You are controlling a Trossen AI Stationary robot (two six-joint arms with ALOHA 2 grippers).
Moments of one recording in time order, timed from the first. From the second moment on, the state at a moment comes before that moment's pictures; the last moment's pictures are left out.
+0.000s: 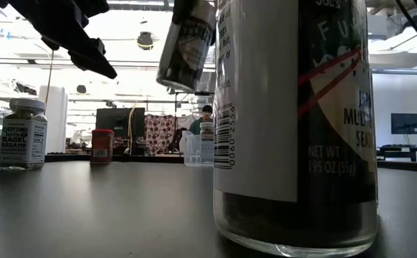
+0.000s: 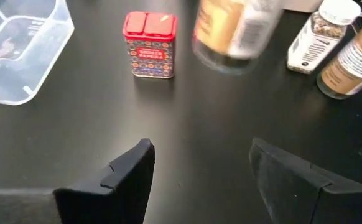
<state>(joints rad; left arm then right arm) -0.23 0.90 0.67 -0.39 -0.22 -0.24 0.25 2.19 2.35 -1.32 0.26 0.89</state>
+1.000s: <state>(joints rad) -0.28 0.90 0.67 -0.39 -0.25 -0.23 0.28 2.38 2.35 -1.38 0.15 0.99</state>
